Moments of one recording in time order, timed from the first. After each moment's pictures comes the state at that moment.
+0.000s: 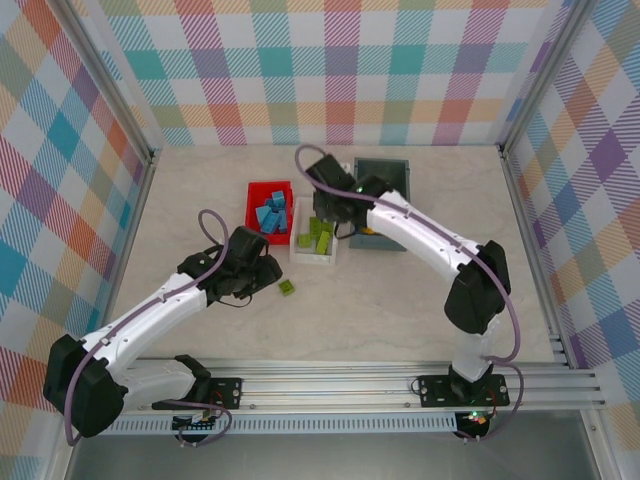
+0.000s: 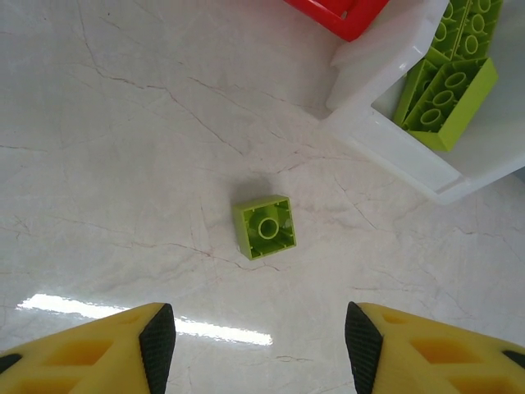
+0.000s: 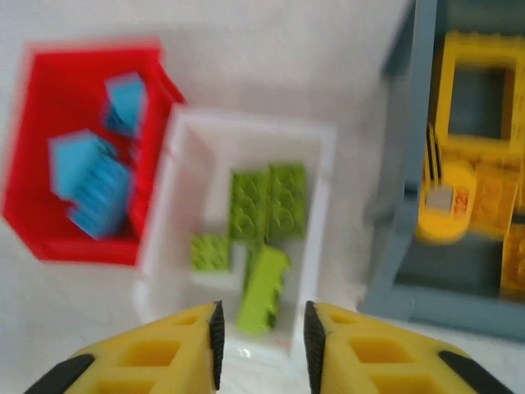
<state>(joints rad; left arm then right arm) -0.61 1.14 0.86 -0.76 -0.08 -1.03 0.81 1.85 1.71 -0.86 0.32 0.62</state>
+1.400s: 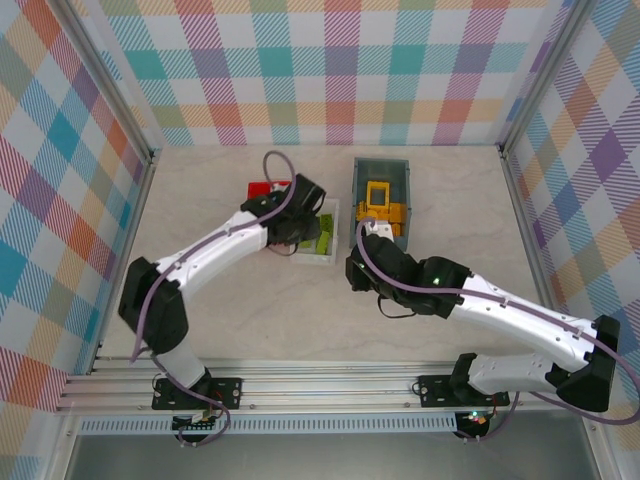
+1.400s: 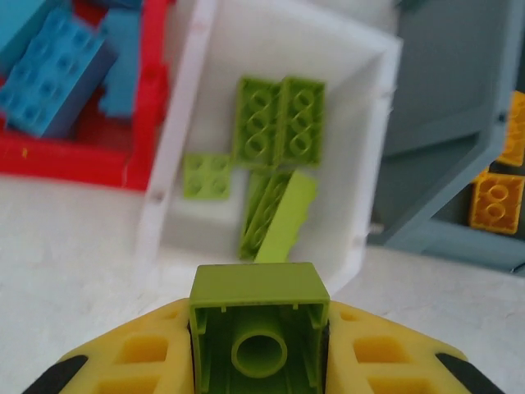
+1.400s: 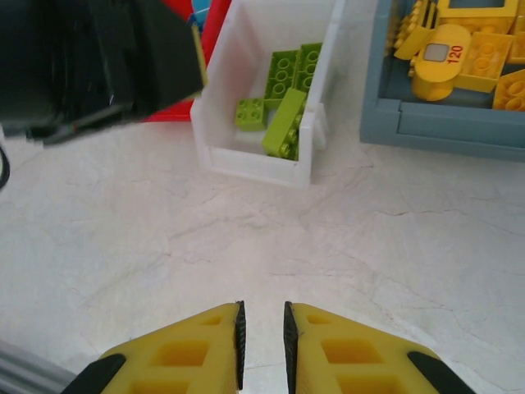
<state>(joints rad) -0.68 1.73 1.51 -0.81 -0.20 -0.82 1.07 1.16 1.12 -0.77 0.38 0.79</state>
